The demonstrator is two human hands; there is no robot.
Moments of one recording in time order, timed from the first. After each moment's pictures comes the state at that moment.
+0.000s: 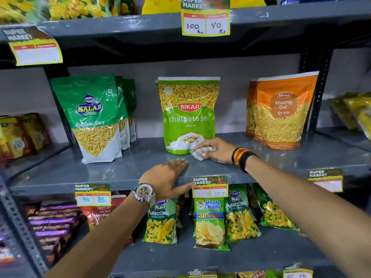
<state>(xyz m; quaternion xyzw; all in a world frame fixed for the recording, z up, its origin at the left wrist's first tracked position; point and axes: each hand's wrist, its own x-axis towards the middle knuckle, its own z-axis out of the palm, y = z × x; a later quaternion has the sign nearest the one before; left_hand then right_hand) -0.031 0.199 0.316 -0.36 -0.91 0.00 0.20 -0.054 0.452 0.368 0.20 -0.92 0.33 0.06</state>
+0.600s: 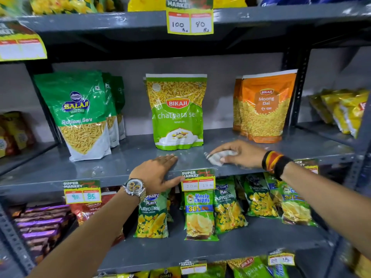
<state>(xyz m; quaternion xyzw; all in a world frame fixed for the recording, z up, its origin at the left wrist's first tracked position) -0.017 0.200 0.321 -0.36 -0.91 0.01 0.19 0.053 0.513 0.376 0.18 -0.93 0.32 0.03</state>
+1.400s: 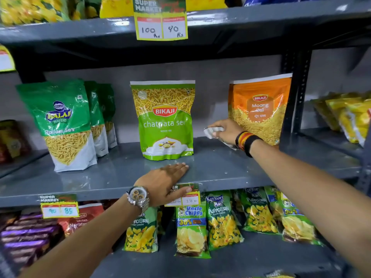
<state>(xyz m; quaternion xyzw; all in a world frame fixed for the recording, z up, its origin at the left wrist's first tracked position) -0.021 0.271 0.328 -0.41 -0.90 0.03 0.16 -0.074 0.562 0.409 0.07 -0.92 0.34 0.19</state>
